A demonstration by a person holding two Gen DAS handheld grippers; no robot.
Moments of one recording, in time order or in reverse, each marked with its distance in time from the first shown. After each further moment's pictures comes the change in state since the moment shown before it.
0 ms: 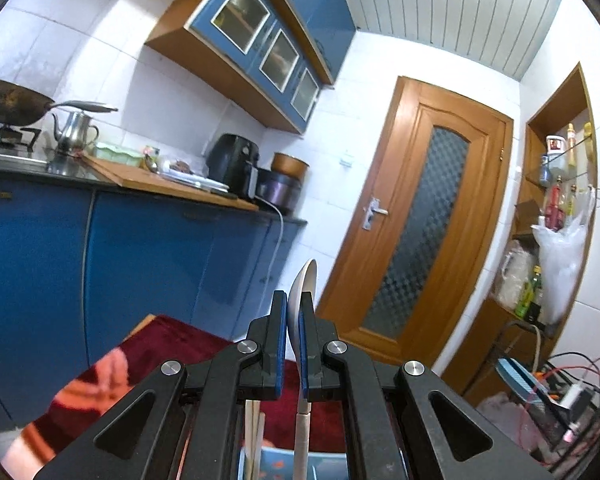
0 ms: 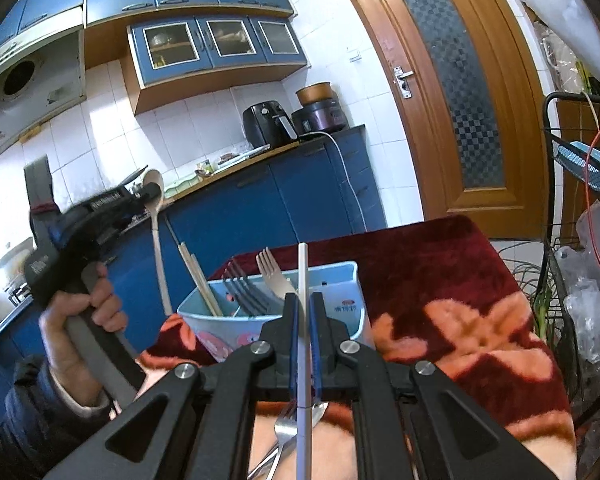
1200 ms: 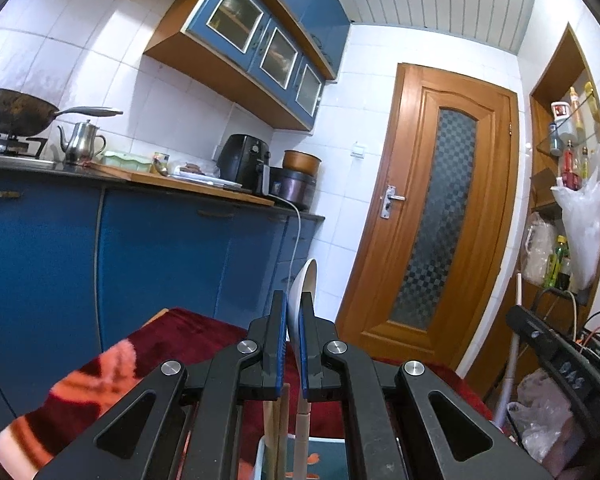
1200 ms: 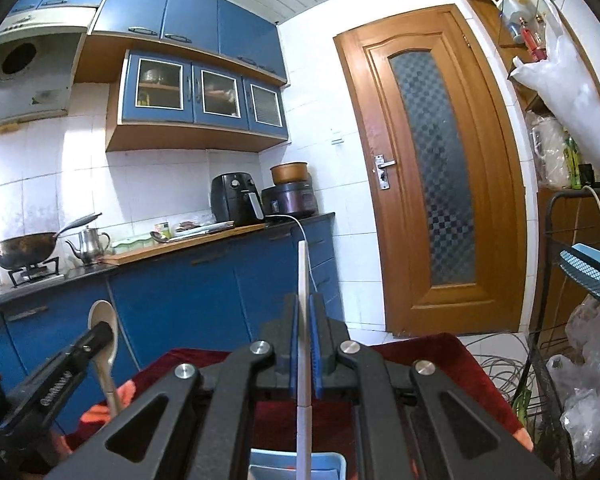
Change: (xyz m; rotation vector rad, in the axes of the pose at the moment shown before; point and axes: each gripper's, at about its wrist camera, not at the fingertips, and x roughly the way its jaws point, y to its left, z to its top) left arm 0.022 0.002 -0.050 0.089 -0.011 0.065; right arm 0.082 0.012 0.047 -0.138 -0.308 -0.198
